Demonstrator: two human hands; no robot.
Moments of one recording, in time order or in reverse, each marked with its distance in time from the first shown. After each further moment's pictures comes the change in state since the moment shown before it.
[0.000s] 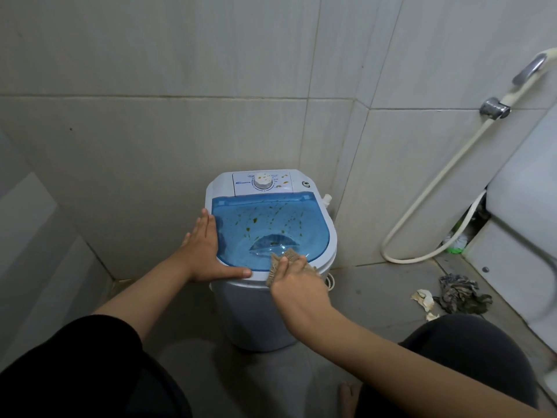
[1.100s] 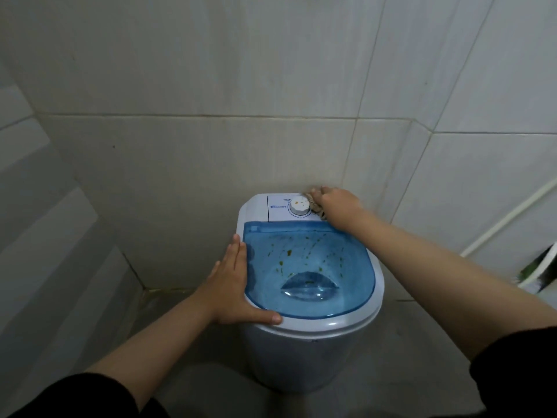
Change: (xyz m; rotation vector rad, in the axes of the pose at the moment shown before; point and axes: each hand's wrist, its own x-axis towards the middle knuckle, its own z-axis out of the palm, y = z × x) left_hand 0.006 -0.009 0.005 -0.021 0.018 0.031; right_hand 0.229 0.103 -0.041 0.025 0.206 -0.139
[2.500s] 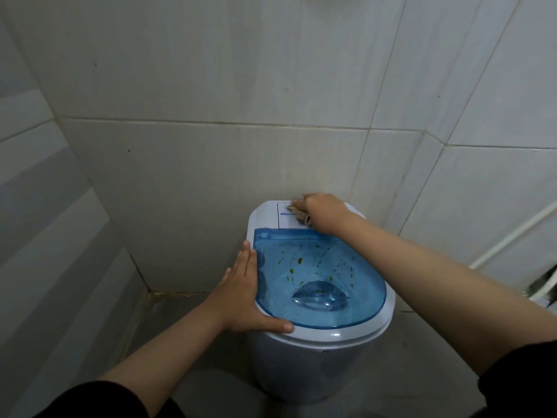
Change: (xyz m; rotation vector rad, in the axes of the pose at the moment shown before) left_hand -0.003 -0.001 0.001 -0.054 0.011 0.007; right_hand 0.012 -0.042 -0.024 0.095 -0.086 -0.119
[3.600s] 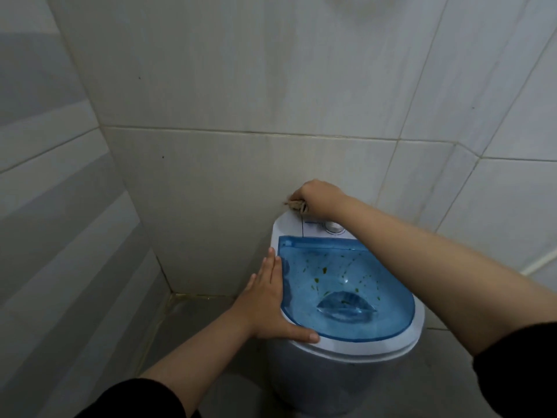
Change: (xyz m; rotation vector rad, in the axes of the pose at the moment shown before) left_hand -0.002 0.002 -0.001 -0.023 -0.003 -0.016; right_hand 0.035 -0.042 -0.044 0.066 0.042 -0.084
